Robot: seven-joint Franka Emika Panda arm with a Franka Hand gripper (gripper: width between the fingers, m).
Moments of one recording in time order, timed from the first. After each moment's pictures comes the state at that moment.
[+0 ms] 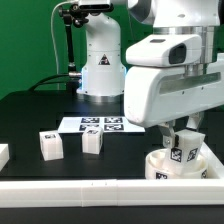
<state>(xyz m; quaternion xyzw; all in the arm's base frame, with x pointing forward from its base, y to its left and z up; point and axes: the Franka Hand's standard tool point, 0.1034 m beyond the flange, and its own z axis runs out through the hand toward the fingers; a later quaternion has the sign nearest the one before) 0.641 0.080 0.073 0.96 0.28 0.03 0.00</state>
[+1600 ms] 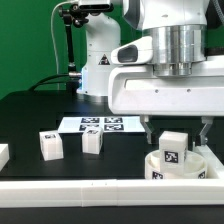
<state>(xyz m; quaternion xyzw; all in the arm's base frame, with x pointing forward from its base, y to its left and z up) 0.642 0.072 0.072 0.97 -0.22 0.06 -0.03</state>
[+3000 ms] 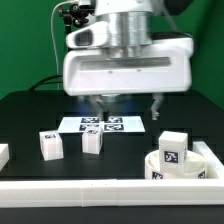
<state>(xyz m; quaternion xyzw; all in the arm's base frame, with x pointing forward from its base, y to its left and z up) 0.572 0.004 0.090 0.99 -0.10 0.05 -0.03</state>
